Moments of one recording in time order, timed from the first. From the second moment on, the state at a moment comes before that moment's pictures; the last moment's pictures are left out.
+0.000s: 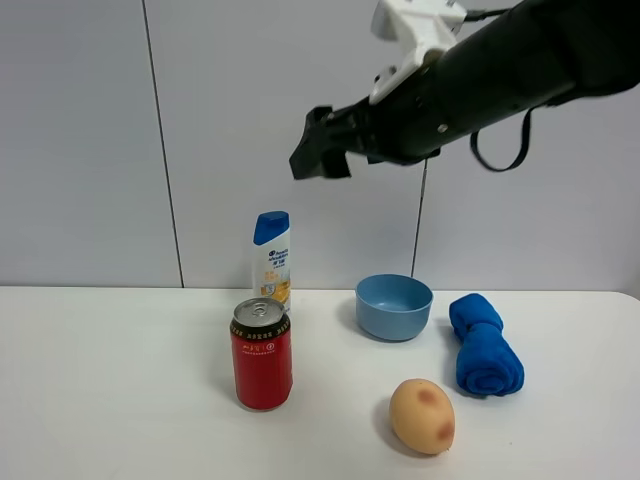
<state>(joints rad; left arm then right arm) 0.07 -0.01 -0.51 -0.04 1.05 0.01 0.60 1.62 -1.11 0.89 0.03 -0.92</state>
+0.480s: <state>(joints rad) 0.07 -0.01 -0.51 -0.04 1.05 0.01 0.65 1.78 -1.11 0.89 -0.23 -0.92</state>
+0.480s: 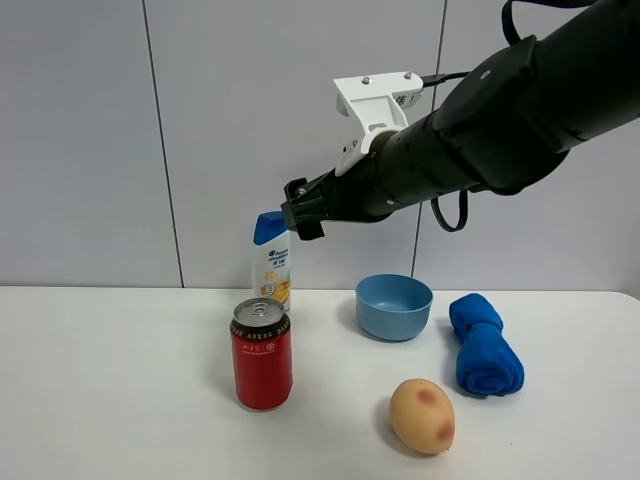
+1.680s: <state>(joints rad) 0.07 -0.01 -0.51 -0.04 1.05 0.01 0.64 2.10 -1.36 0.85 -0.27 -0.80</state>
